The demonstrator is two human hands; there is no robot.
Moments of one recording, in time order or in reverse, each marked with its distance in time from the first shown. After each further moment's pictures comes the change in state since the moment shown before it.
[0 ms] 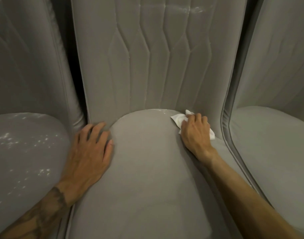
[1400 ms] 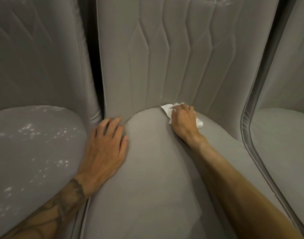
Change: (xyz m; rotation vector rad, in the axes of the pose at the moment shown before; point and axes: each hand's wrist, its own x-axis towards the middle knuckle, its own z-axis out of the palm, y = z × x) left_hand 0.000 0.001 0.001 -0.015 -0.020 -0.037; right_hand 0.042 -0.068 0.022 0.143 -0.151 -0.155
